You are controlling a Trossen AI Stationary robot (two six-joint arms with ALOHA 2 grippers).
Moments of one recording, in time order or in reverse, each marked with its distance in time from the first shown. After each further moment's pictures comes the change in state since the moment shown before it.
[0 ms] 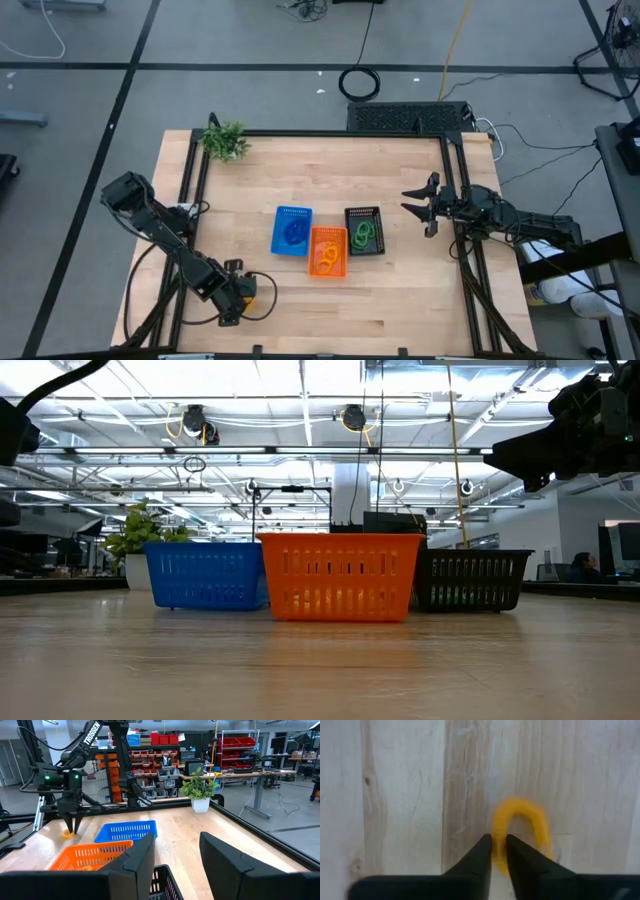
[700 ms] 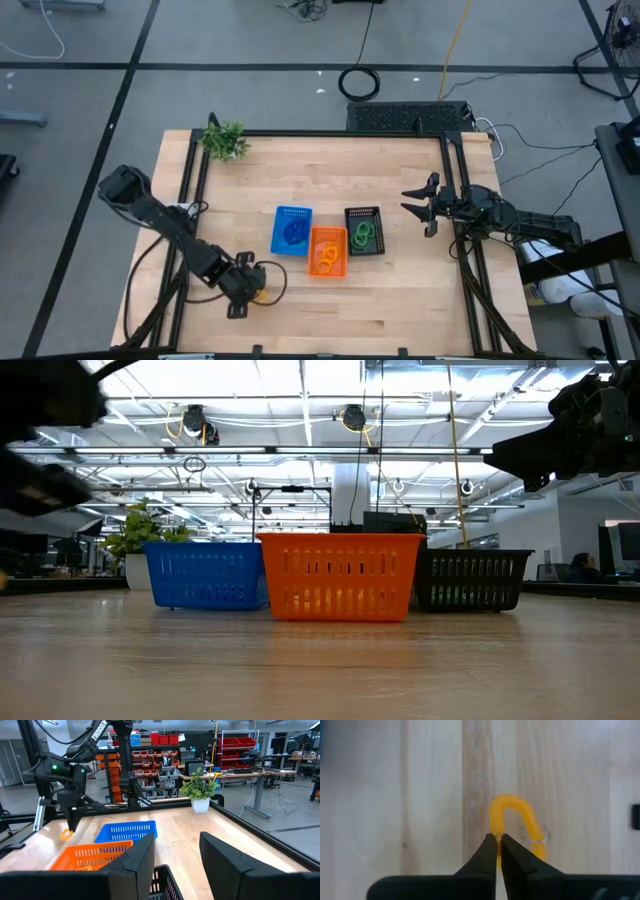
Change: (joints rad) left arm 0.116 -0.100 0.004 0.054 -0.020 0.174; right arm 0.000 0.000 0.000 0.000 0.000 0.000
